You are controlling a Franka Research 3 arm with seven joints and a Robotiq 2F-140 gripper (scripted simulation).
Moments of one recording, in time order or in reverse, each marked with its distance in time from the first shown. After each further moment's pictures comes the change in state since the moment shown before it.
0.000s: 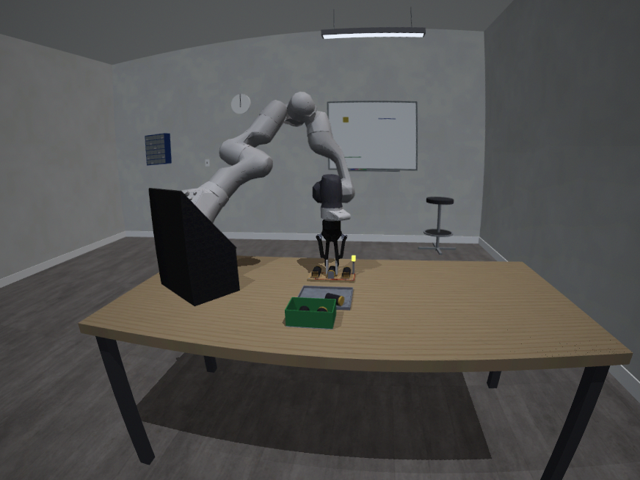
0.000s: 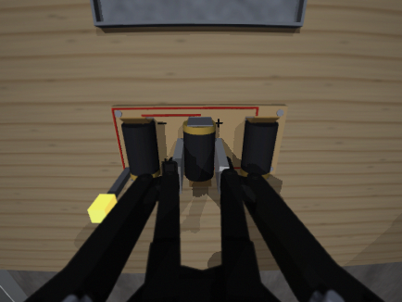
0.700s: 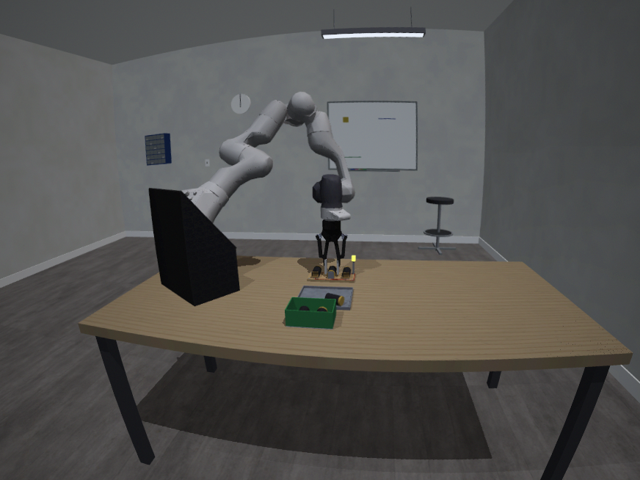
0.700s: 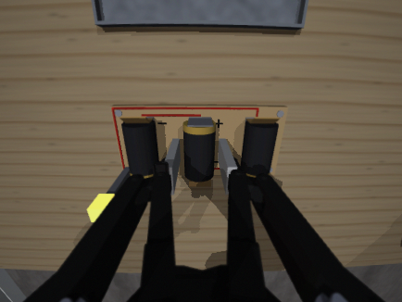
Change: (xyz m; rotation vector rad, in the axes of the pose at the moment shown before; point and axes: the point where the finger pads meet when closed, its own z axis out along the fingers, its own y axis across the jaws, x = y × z) arm 0.000 0.000 0.000 0.000 0.000 -0.010
